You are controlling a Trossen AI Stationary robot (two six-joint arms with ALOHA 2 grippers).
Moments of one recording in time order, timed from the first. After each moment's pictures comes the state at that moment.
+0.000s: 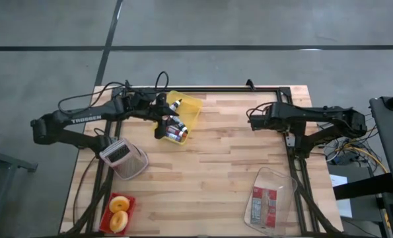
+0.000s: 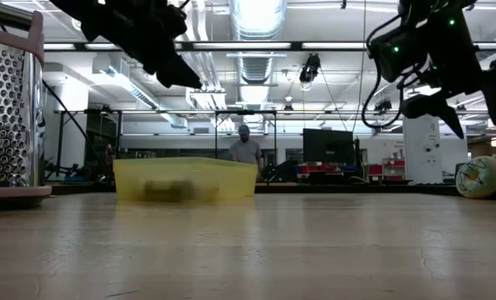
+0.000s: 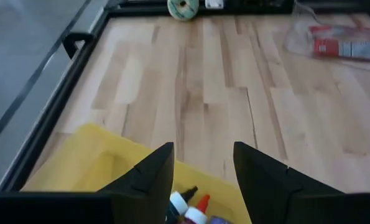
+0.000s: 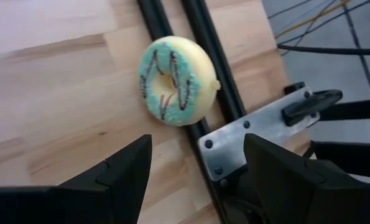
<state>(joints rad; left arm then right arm) 0.39 1.18 0.85 -0.27 0.27 0.24 -0.26 1.30 0.89 -1.57 0.41 1.73</state>
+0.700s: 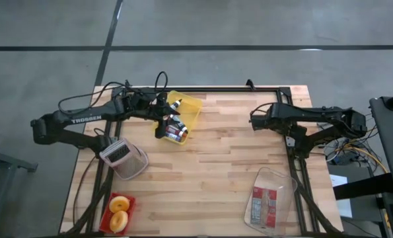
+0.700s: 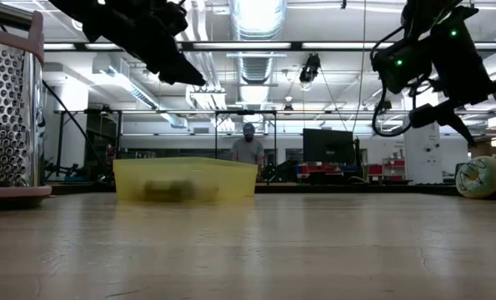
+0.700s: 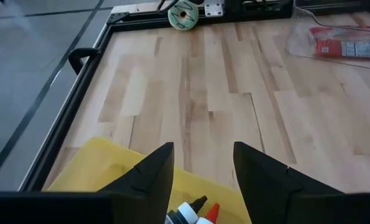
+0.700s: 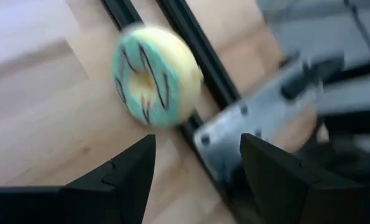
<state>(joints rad) 0.39 1.18 0.84 -0.22 0.27 0.30 -0.30 1.30 0.81 -1.53 0.36 1.90</state>
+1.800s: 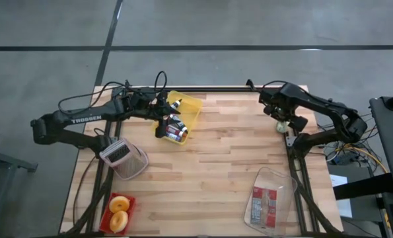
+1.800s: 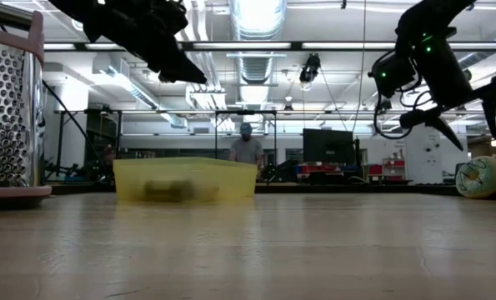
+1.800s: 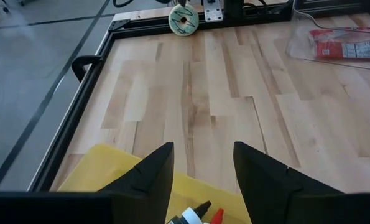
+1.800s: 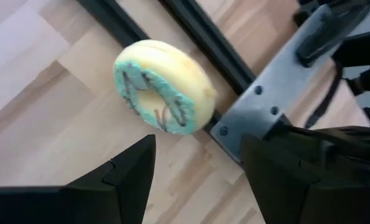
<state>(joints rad) 0.39 1.18 0.84 -0.21 0.27 0.31 -0.77 1.30 0.89 -1.44 0.23 1.62</state>
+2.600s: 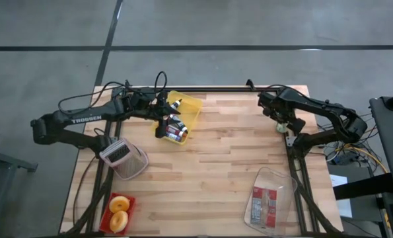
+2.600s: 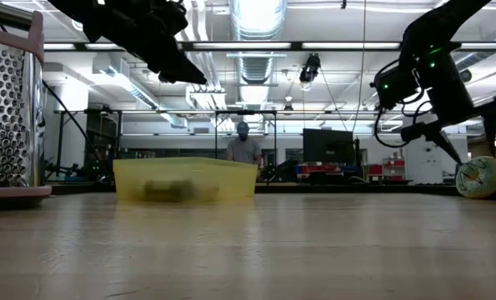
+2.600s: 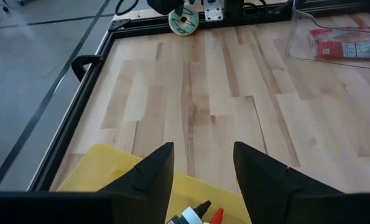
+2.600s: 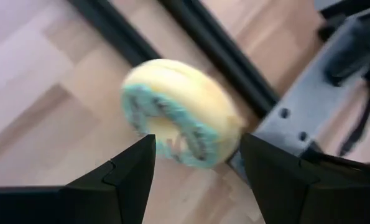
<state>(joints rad) 0.39 1.18 0.83 -0.20 0.27 0.31 -0.77 1.30 0.78 -1.29 0.32 1.62</state>
